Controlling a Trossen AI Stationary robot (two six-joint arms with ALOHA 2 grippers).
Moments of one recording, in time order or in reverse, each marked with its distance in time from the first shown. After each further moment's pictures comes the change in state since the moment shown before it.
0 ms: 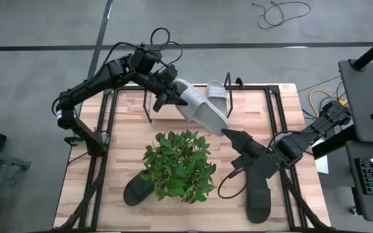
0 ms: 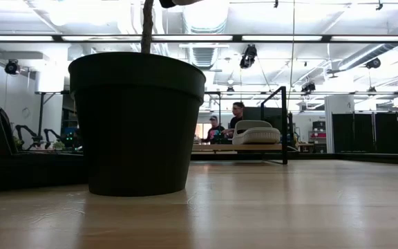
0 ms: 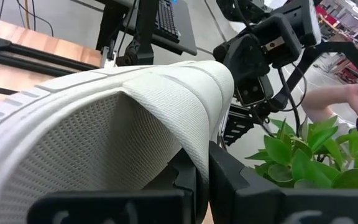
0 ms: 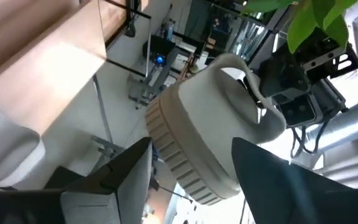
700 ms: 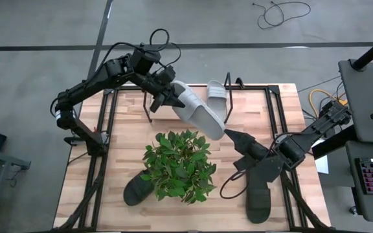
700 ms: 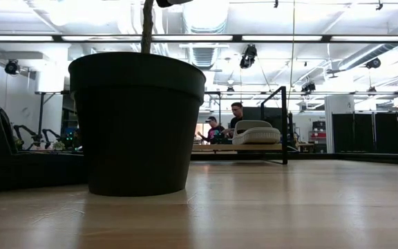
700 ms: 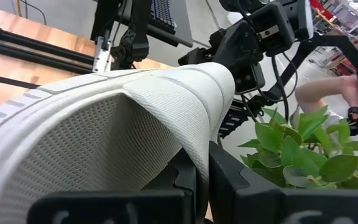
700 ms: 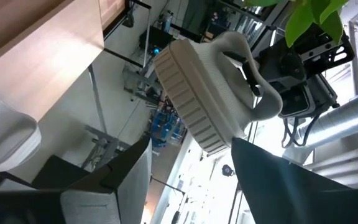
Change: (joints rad) left arm 0.008 -0.013 0.005 -0.052 0.015 0.011; right arm 0.041 -0.002 0.001 -0.047 0.076 0.006
